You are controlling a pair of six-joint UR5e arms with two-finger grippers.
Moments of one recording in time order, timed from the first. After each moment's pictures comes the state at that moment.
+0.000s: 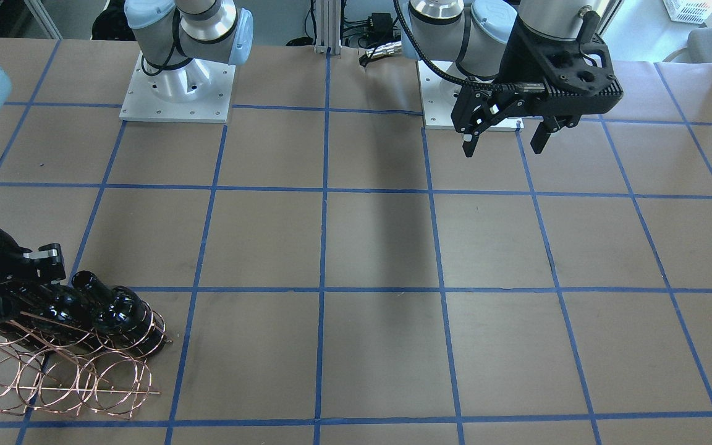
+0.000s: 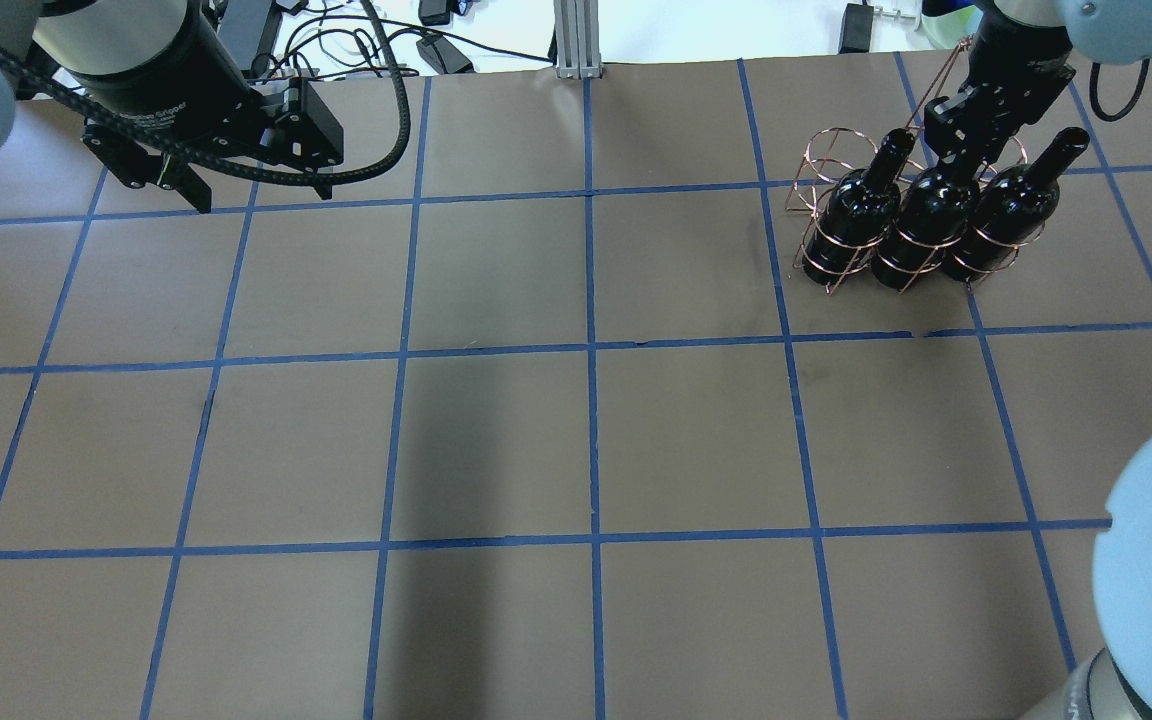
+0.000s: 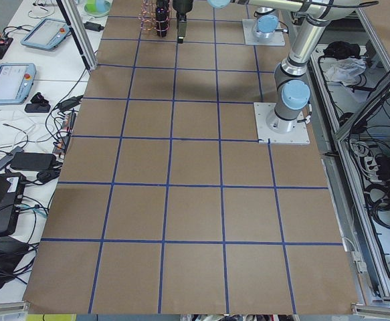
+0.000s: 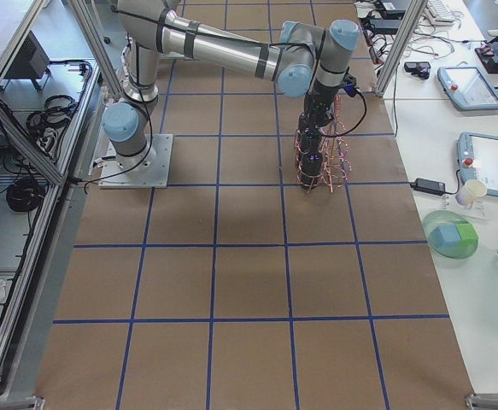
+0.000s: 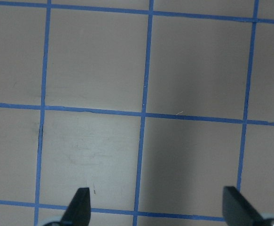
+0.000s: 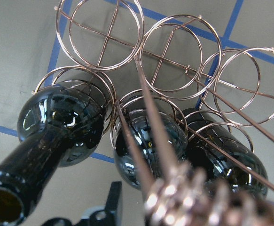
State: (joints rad) left arm -1.60 -1.55 -1.50 -1.54 1.60 -0.12; right arm 1.37 -1.20 1.36 -1.69 -1.67 -0.52
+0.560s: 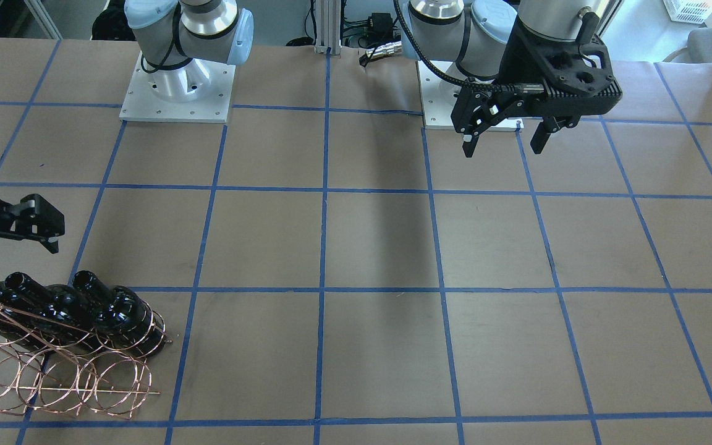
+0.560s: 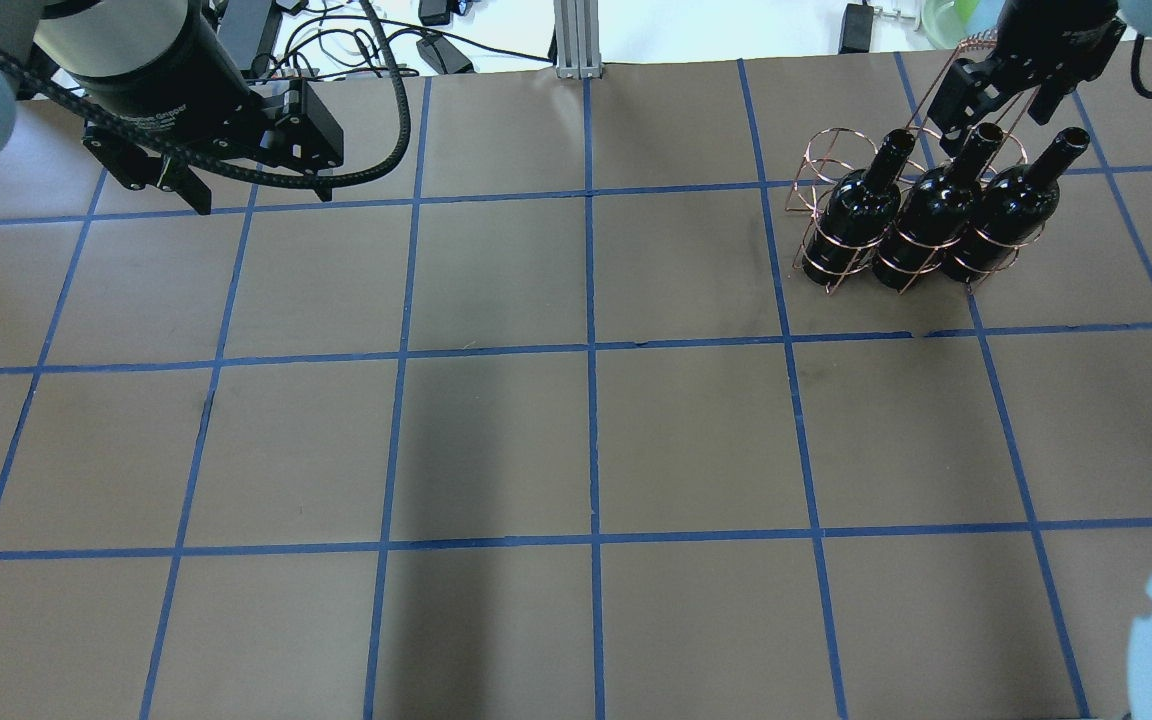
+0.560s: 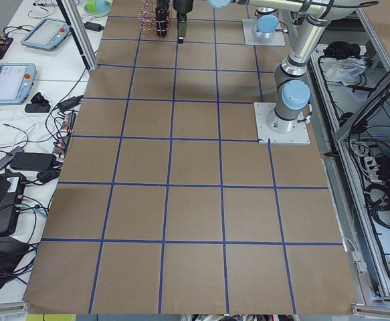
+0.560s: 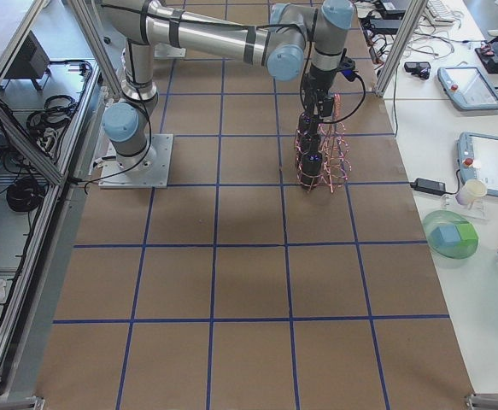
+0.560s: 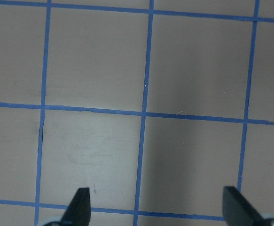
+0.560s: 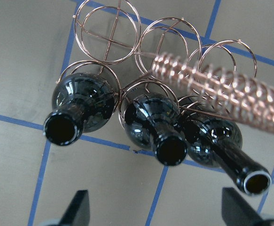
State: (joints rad) left arm -1.60 -1.55 -1.51 -1.54 1.60 -0.12; right arm 1.37 -1.33 1.36 -1.63 -1.66 -0.47
